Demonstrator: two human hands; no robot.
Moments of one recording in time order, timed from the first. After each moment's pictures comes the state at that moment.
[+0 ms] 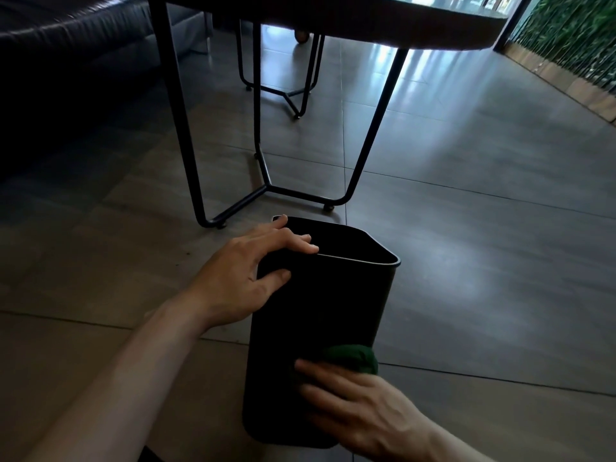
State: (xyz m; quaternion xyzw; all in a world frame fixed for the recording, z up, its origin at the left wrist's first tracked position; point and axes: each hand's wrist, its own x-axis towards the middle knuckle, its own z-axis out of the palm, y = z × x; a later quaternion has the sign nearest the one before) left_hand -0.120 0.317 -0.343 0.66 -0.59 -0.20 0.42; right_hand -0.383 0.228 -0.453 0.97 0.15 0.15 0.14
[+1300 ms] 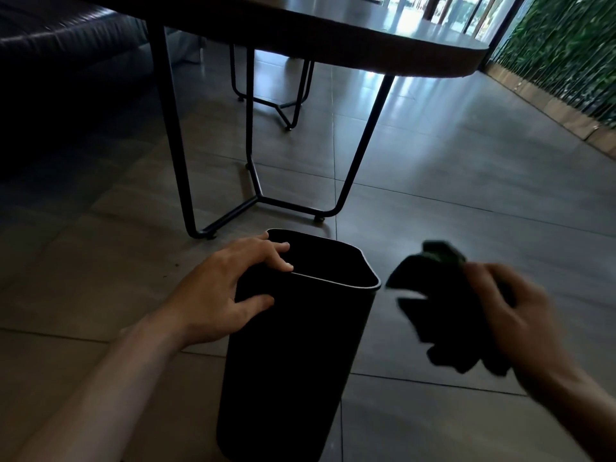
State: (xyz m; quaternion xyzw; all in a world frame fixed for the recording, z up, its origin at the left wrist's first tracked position) left_hand -0.112 0.327 -0.339 0.66 -0.60 -0.17 0.42; right_hand -0.421 0.156 -0.291 0.79 -0.40 0.35 -0.31
